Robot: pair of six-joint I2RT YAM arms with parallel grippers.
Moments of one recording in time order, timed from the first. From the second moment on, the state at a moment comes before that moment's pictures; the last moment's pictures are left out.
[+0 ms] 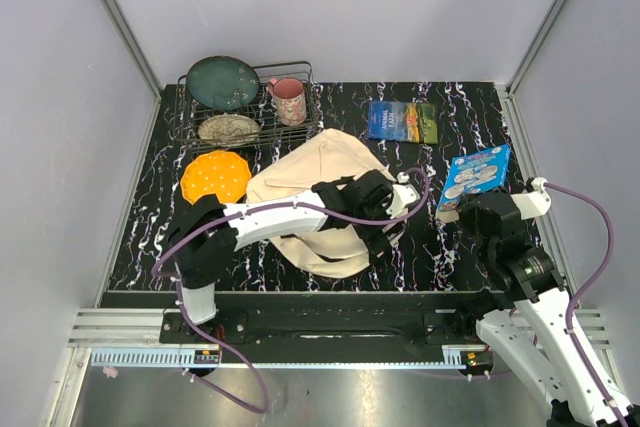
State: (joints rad) left arm -1.07 1.83 1.37 -0.43 0.13 0.01; right arm 0.37 0.55 0.73 -0.71 0.56 1.03
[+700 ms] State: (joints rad) left arm -1.07 1.85 1.41 -0.48 0.04 0.00; right arm 0.37 0.56 0.73 -0.71 0.54 1.04
